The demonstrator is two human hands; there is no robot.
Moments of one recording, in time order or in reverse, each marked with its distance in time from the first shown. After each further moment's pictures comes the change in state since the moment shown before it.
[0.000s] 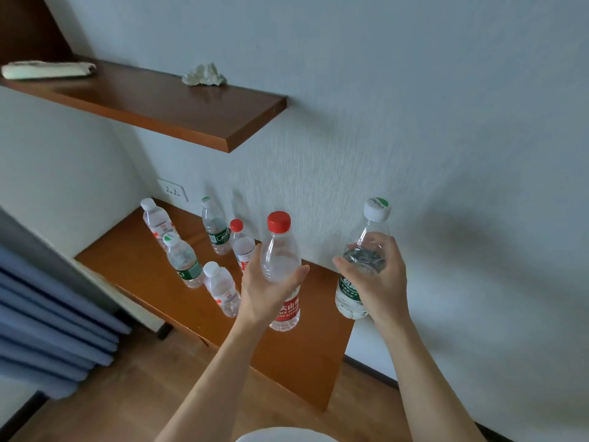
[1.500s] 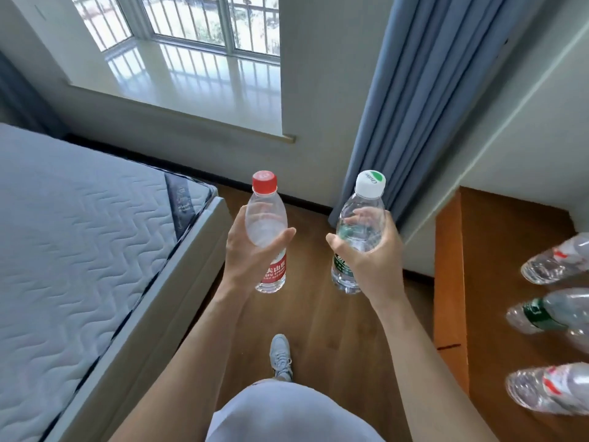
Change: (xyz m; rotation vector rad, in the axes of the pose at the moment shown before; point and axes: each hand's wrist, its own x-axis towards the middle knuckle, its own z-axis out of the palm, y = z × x) left_hand -0.330 -0.091 -0.347 0.122 1.394 -0.391; right_hand -0.305 -0.083 0.370 0.206 -1.391 -0.315
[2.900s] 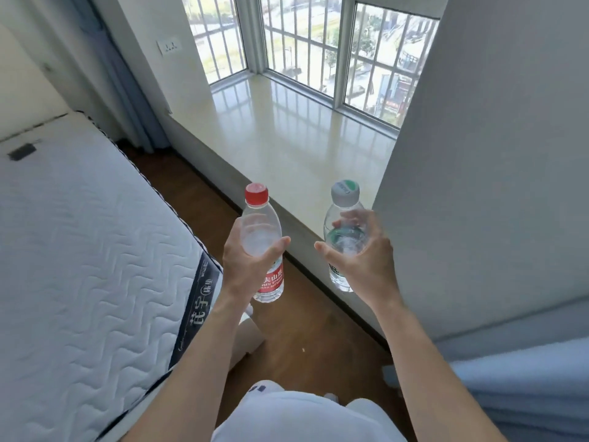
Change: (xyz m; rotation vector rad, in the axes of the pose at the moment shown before) left_hand 0.591 -0.036 0.016 0.081 0.502 -0.149; right_hand 0.620 0.034 0.309 0.061 -0.529 -0.160
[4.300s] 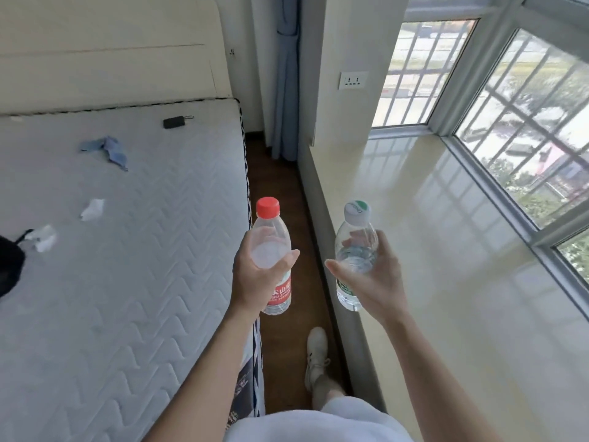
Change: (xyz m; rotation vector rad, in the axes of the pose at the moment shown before) left_hand 0.481 -0.100 -0.136 -0.024 0.544 -0.243; right_hand 0.473 0.002 0.409 0.052 -0.604 -0.091
